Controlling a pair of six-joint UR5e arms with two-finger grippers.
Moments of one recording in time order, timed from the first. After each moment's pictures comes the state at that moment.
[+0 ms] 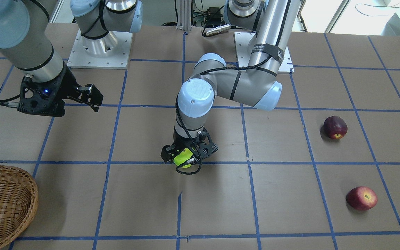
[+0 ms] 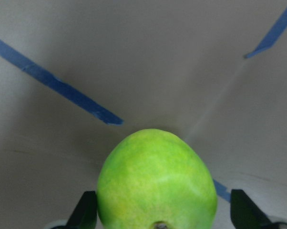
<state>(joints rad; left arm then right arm) -1.92 -2.05 -1.64 -0.96 1.48 -0.96 1.51 -1.49 1.67 -1.65 -1.56 0.02</state>
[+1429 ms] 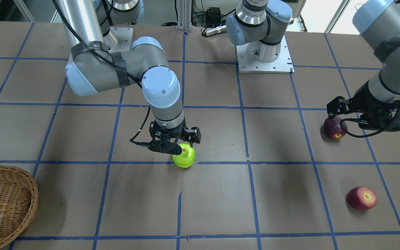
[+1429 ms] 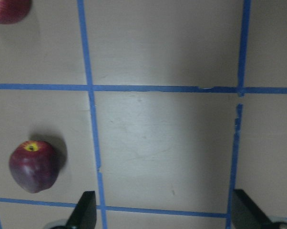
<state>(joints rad) -1.13 -1.70 -1.72 -1.39 1.72 0.58 1.92 -1.13 1.66 -2.09 -1.45 0.54</state>
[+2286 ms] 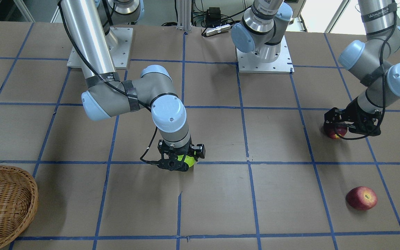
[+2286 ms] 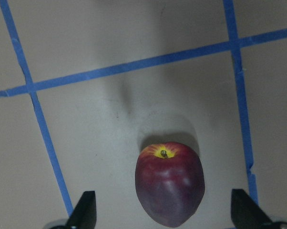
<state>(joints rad) -0.91 -1.79 -2.09 -0.91 1.66 0.84 1.93 -1.01 1.63 -2.21 -1.44 0.52</state>
